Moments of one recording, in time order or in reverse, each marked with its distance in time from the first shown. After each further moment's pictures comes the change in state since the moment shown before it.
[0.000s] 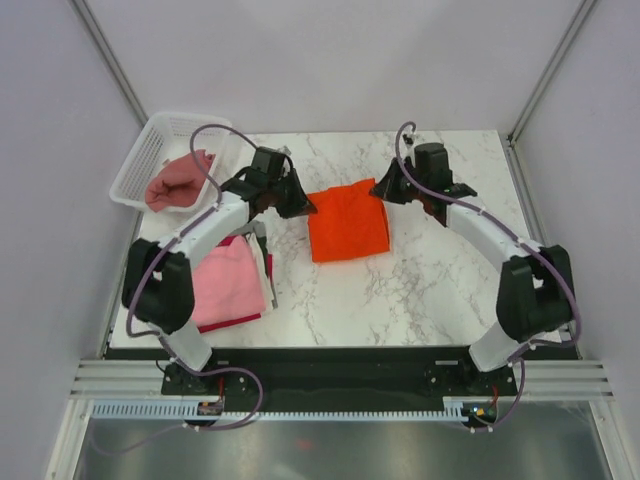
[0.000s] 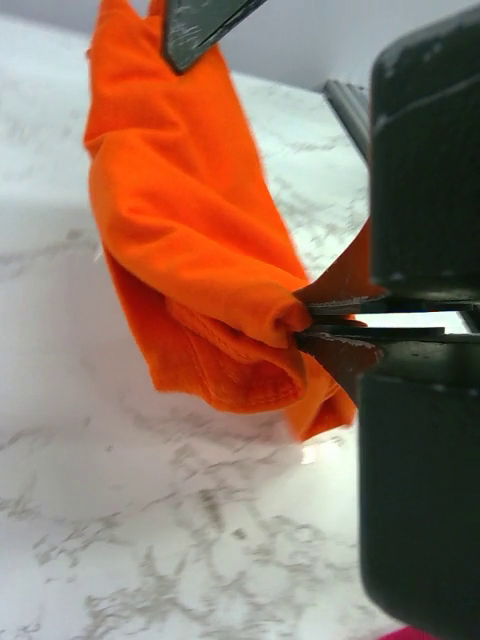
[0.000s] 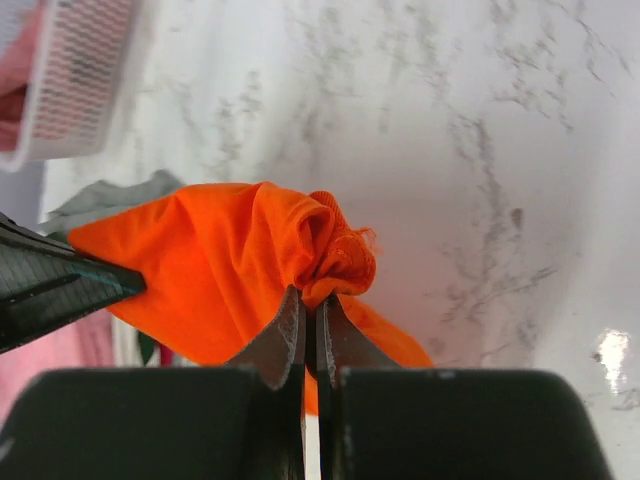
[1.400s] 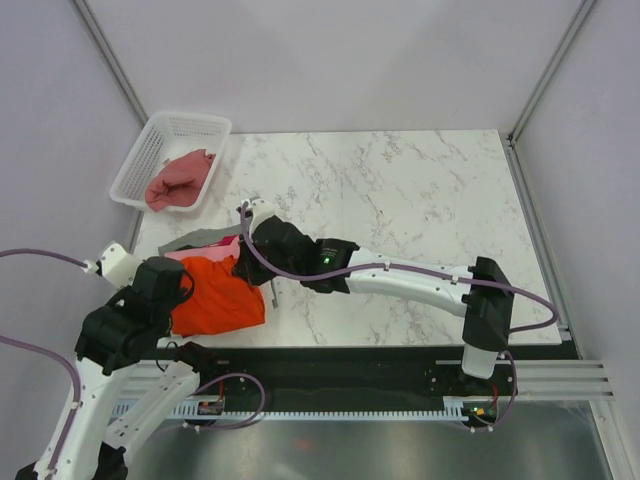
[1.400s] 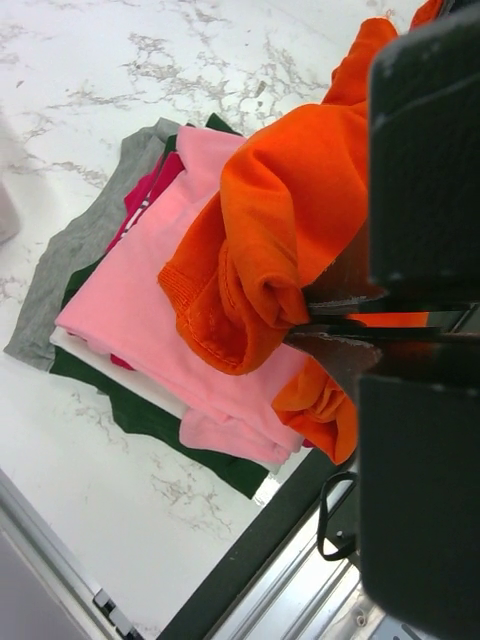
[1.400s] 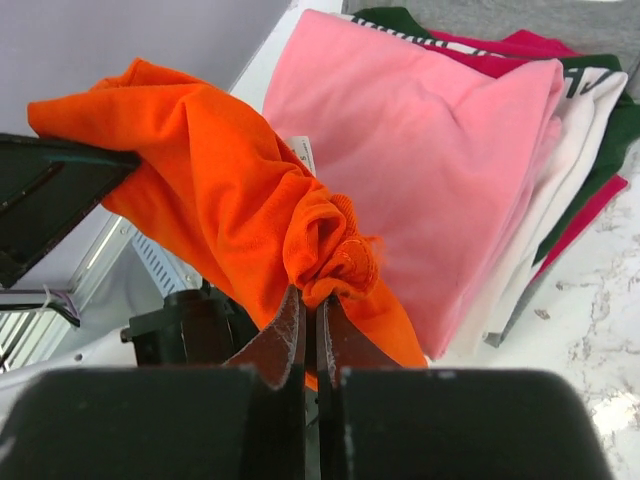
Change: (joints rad) left arm -0.001 -1.211 -0.333 -0.939 -0.967 -0.322; right arm 0.921 0.119 0.367 -0.119 0.390 0.137
